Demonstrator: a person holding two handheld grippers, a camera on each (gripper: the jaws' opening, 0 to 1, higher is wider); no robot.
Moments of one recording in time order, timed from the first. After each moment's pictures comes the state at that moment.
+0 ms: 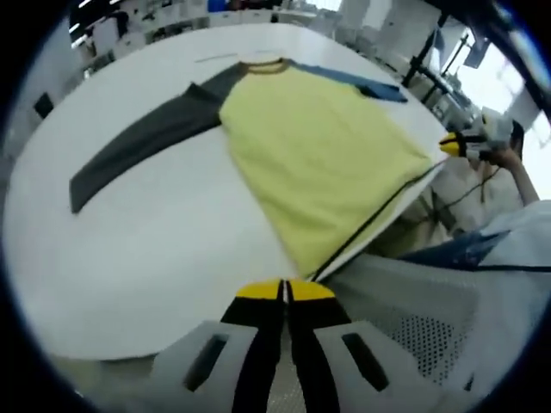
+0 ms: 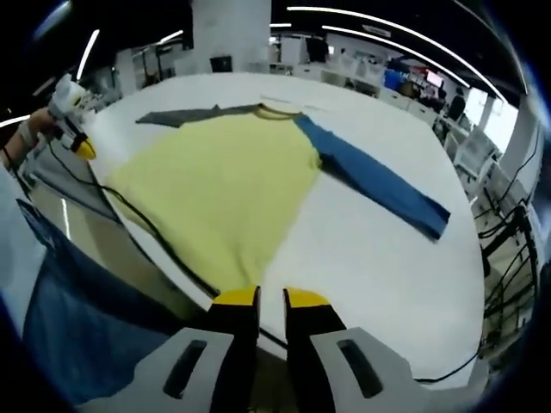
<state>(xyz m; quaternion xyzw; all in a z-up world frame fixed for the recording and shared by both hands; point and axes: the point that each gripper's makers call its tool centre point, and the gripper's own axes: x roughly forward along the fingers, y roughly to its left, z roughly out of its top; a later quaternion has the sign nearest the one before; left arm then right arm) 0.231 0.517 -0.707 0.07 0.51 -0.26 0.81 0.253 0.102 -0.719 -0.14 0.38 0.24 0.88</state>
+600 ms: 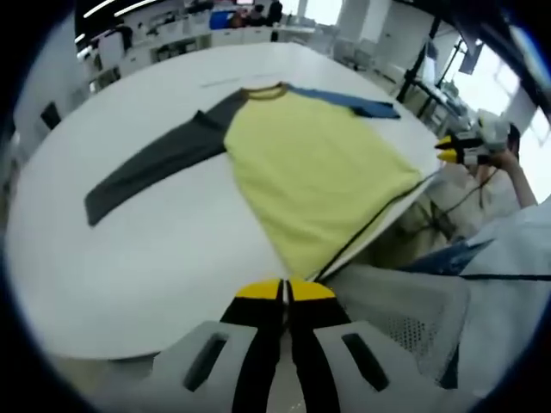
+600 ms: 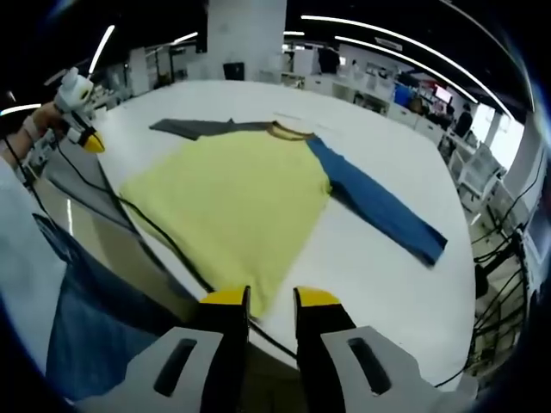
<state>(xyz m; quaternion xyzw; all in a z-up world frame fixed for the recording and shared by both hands) 0.227 0.515 -0.668 0.07 0.47 -0.27 0.84 0.249 0.124 -0.681 -0.16 0.35 0.27 0.88</state>
